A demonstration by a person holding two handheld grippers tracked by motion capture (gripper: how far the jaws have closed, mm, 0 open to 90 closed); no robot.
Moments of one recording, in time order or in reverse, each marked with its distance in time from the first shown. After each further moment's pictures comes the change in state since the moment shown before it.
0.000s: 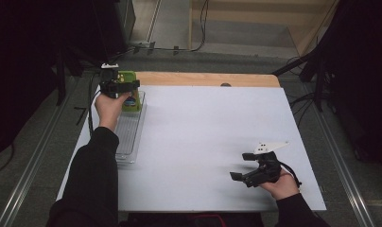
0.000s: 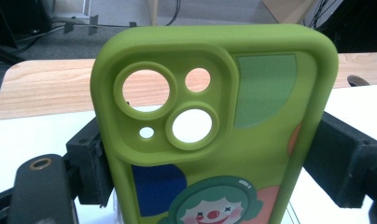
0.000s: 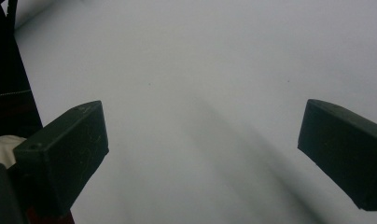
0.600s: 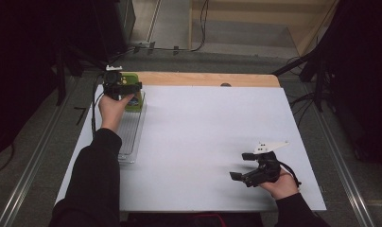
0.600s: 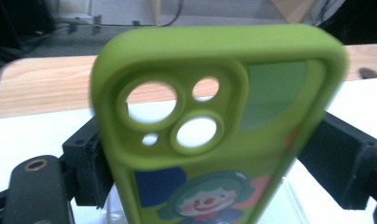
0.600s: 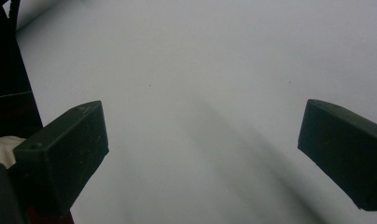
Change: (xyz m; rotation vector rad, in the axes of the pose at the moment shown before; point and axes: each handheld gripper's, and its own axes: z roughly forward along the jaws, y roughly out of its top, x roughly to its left) left arm -0.005 -0.005 0.009 0.008 0.003 0.016; right arm -0.001 0.000 0.001 -0.003 0.003 -0.004
